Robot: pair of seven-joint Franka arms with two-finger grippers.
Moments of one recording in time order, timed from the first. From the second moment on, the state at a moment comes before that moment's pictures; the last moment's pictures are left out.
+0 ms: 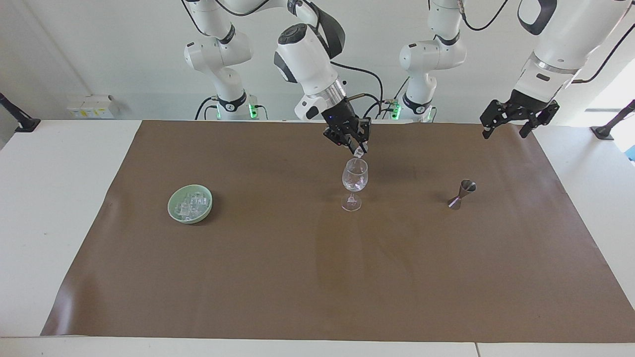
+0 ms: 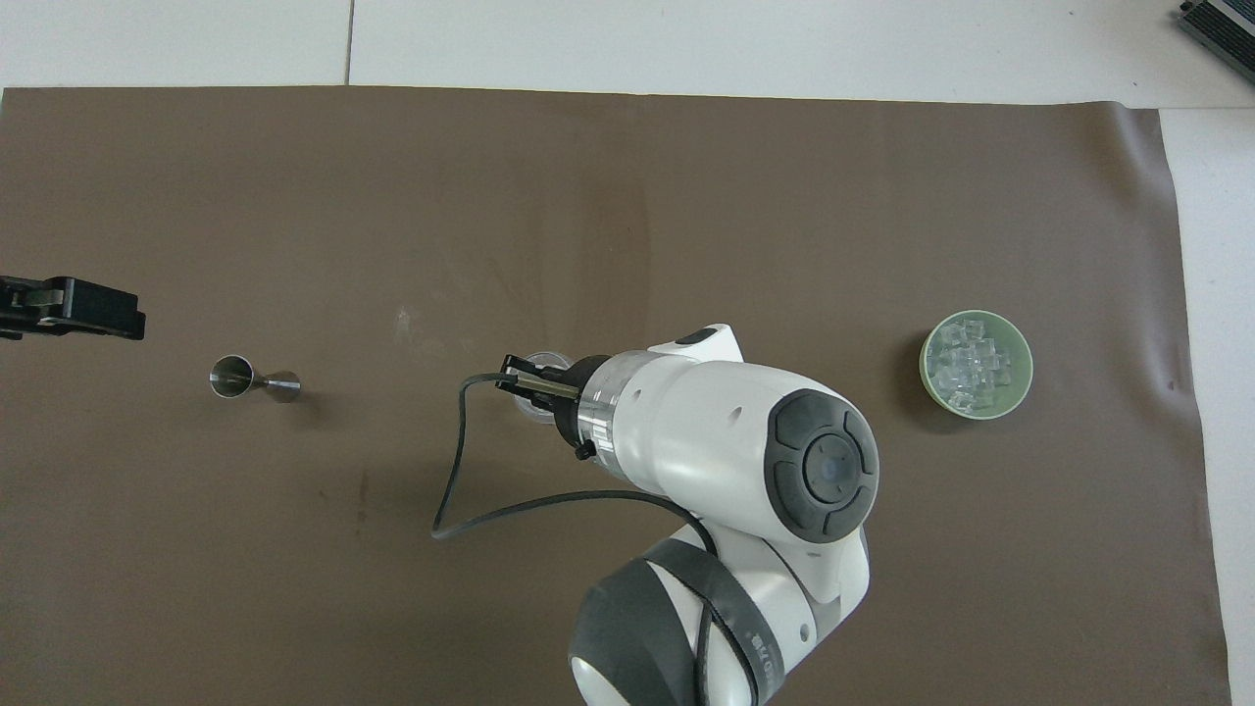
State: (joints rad) left arm 0.08 -0.06 -0.14 -1.62 0.00 1.59 0.01; right arm 0.34 0.10 0.35 -1.88 0.34 2.46 0.80
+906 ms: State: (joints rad) left arm 0.08 -0.10 -0.13 -1.65 0.00 1.59 0.02; right arm 0.34 0.10 0.35 -1.88 0.34 2.46 0.80
